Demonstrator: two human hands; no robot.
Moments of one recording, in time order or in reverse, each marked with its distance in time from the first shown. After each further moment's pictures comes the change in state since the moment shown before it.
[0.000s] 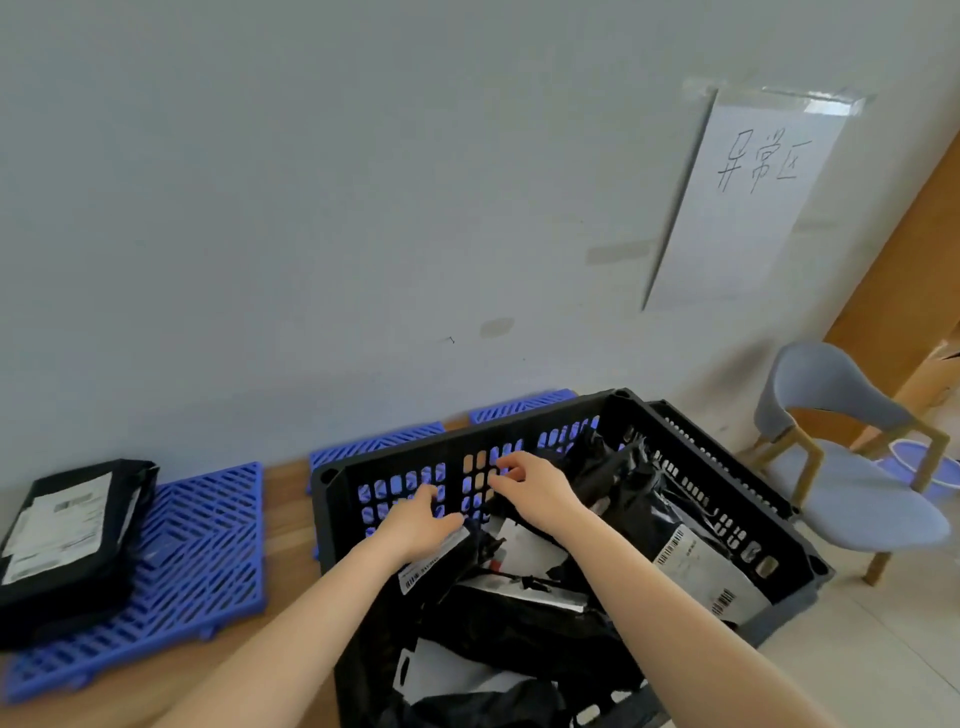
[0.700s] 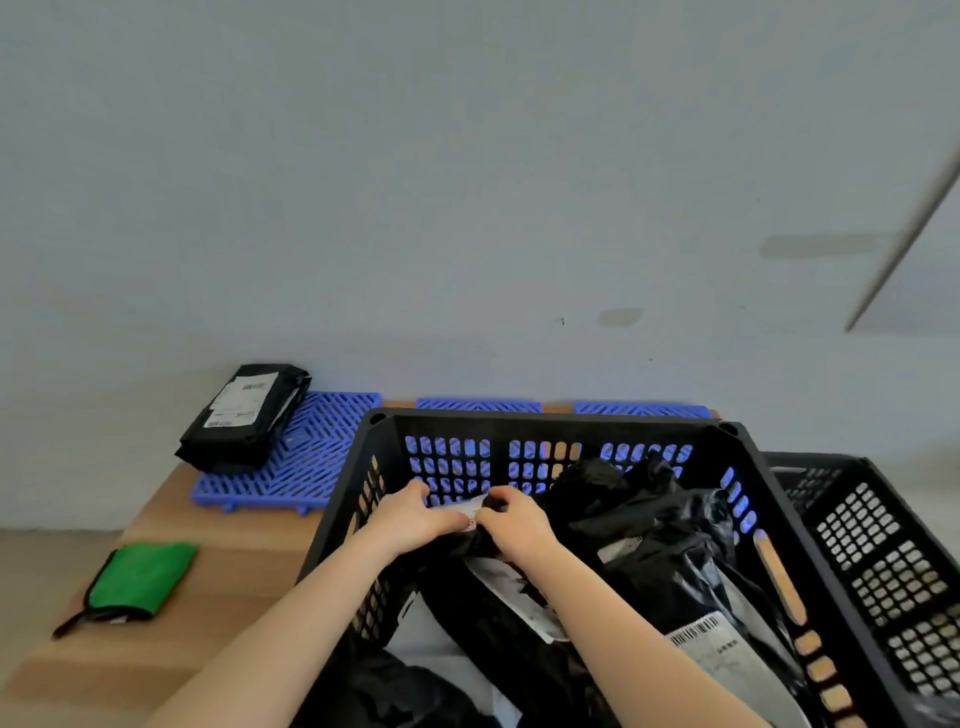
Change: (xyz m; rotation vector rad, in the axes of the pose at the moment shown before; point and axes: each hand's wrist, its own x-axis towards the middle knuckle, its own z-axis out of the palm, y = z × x) left_hand -0.036 0.013 0.032 -0.158 0.296 -0.444; right_hand 0.030 0.043 0.037 0.045 -0.424 -0.063
